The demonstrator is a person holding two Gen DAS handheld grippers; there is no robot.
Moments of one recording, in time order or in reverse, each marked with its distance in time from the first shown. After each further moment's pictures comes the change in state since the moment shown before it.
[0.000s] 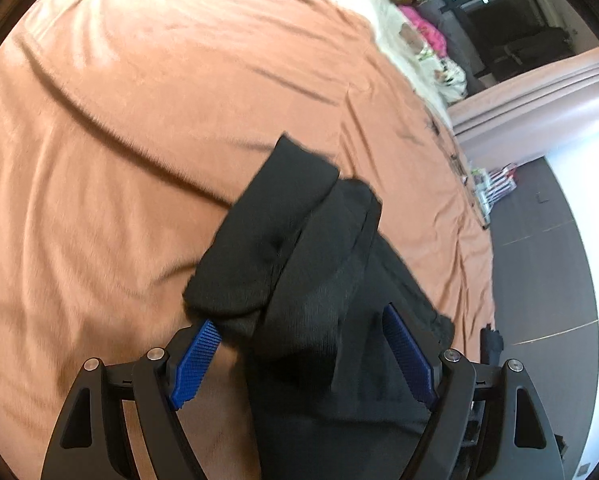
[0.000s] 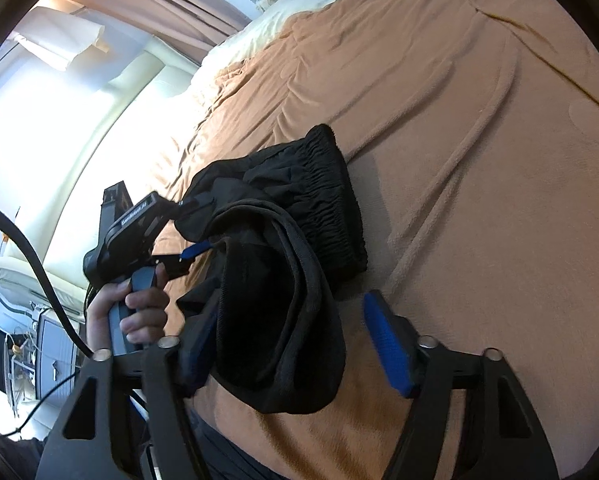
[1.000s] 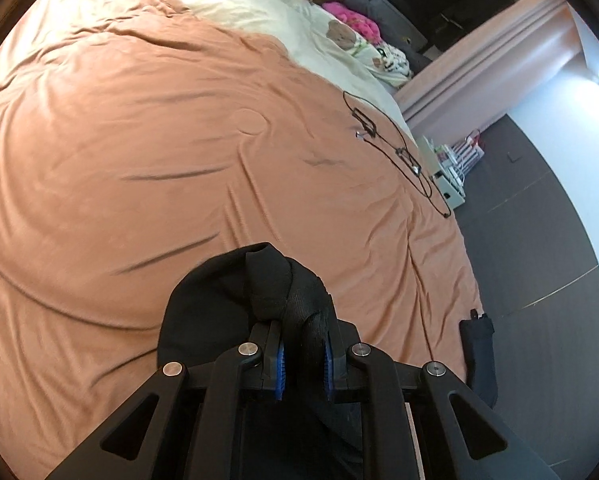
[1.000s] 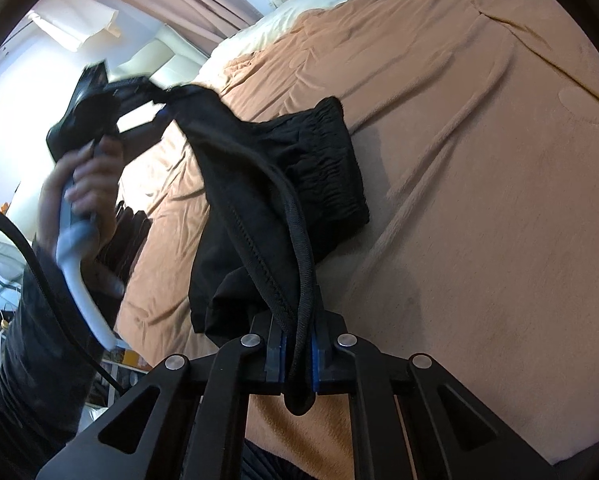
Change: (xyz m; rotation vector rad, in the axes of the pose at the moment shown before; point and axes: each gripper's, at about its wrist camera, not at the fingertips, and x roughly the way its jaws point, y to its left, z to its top) left arm -0.011 -0.115 0.051 0.234 -0.010 -0.019; right arm -0.007 0.009 -0.041 -0.062 -0.013 -0.022
